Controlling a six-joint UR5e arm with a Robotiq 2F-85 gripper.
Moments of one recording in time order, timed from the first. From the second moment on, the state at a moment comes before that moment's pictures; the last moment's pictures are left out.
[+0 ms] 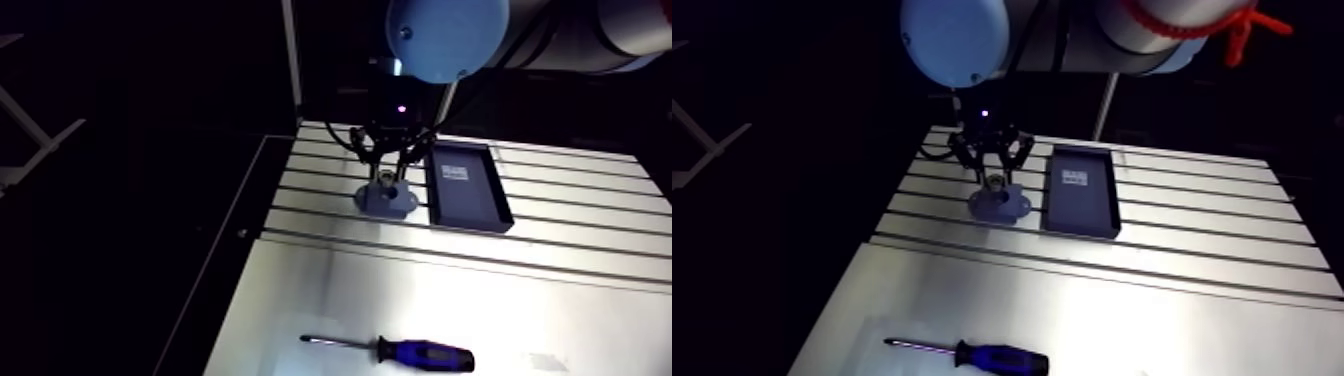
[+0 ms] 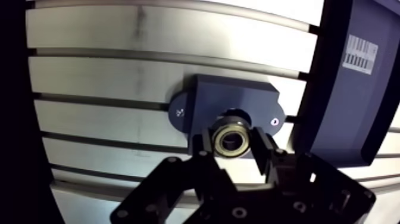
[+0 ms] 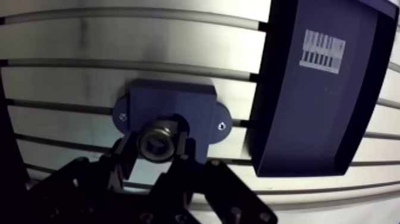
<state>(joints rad) 0.13 -1.18 1.83 -2.12 -1.60 -1.57</state>
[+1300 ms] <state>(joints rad) 0.12 -1.16 1.84 -2.15 -1.60 -1.58</state>
